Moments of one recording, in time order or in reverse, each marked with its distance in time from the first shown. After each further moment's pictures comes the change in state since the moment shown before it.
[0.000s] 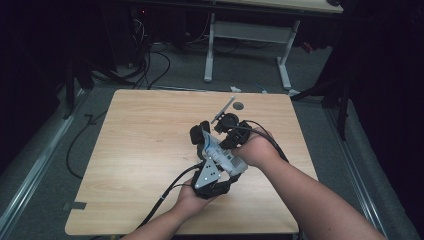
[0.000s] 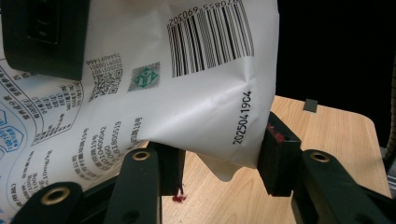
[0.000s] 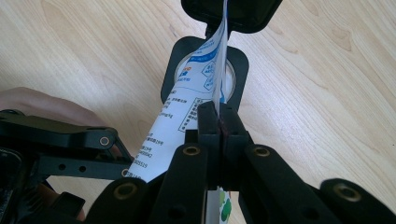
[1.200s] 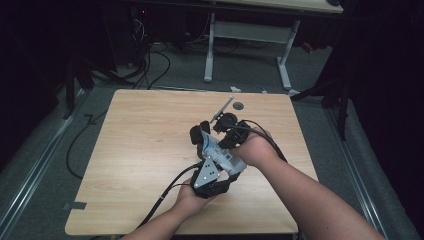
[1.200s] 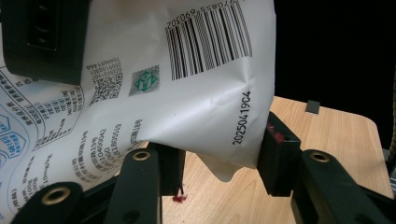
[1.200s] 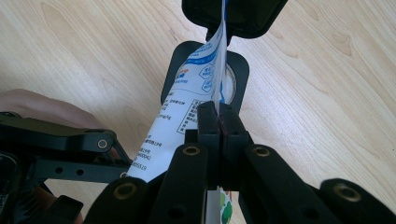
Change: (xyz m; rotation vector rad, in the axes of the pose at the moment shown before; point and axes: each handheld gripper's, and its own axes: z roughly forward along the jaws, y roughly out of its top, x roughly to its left) left arm 0.002 0.001 -0.001 -0.003 0.007 -0.003; right arm 0.000 0.003 0.002 -0.010 0.000 -0.008
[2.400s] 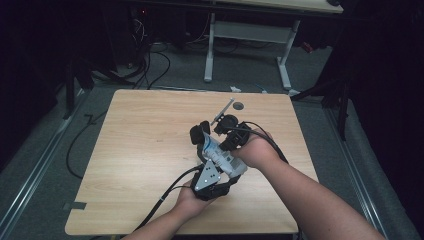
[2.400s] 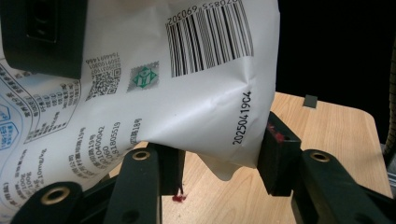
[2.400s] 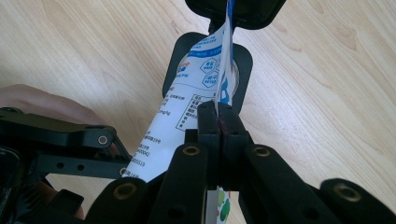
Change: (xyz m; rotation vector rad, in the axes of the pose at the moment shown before) left arm -0.005 -0.006 0.001 0.007 -0.005 0.008; right arm 0.001 -0.004 0.001 0.016 0.007 -0.002
